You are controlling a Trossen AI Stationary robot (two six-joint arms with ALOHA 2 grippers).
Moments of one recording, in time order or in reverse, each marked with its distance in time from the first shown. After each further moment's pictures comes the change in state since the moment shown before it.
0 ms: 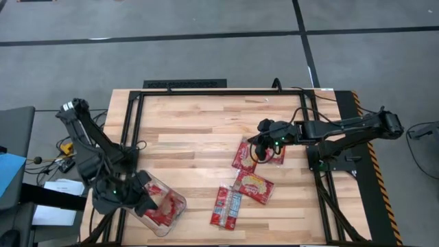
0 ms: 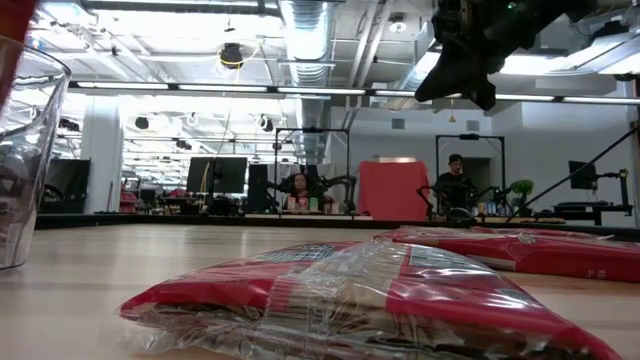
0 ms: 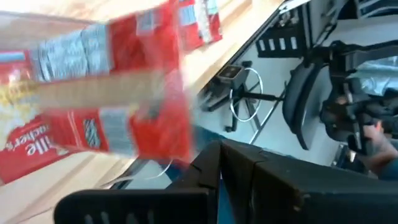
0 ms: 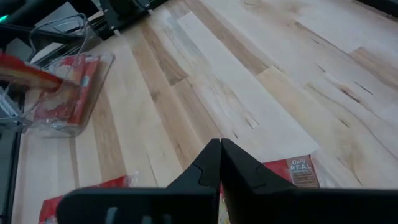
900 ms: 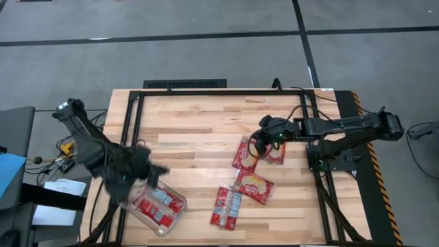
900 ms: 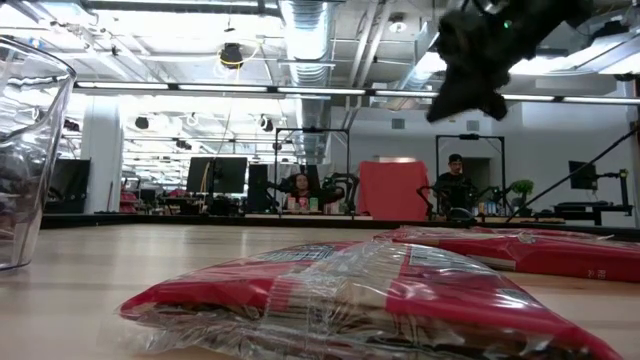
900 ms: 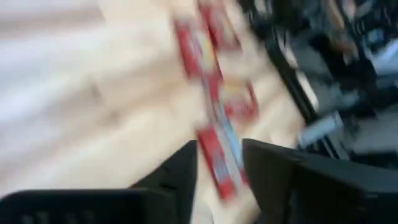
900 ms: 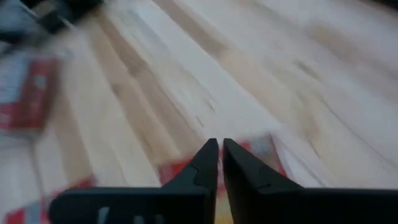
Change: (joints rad) left arm 0.208 -0.086 0.000 -0.194 -0.412 0.271; right arm -0.067 0.000 0.001 -0.138 0.005 0.062
